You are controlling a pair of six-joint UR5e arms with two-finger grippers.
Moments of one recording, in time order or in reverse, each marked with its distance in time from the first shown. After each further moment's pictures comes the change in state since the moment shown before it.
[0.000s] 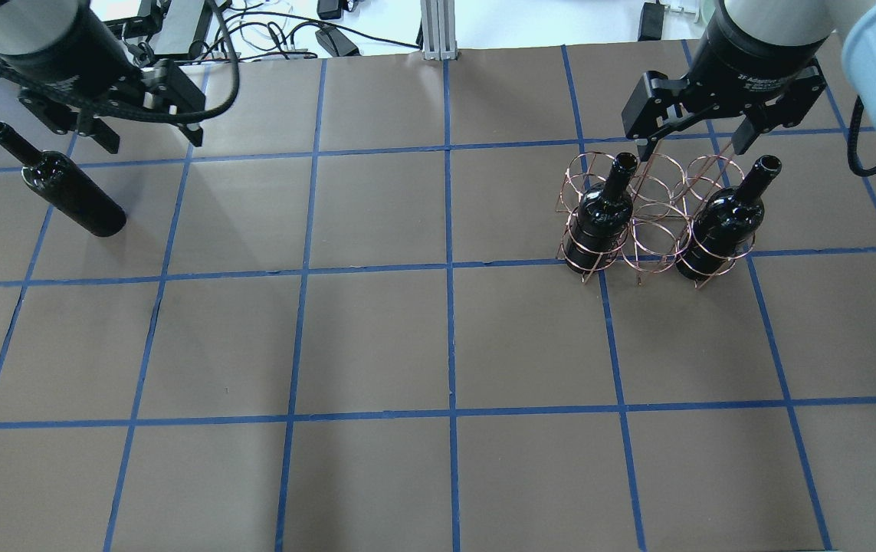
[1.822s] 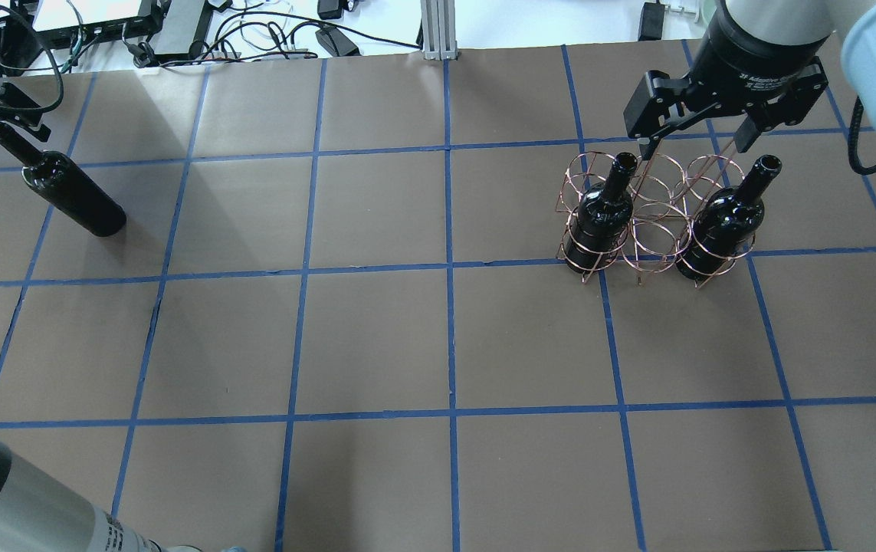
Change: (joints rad) left arm 0.233 -0.434 0.232 0.164 -0.023 0.374; right arm -0.002 0.001 0.001 -0.005 -0.005 -0.003
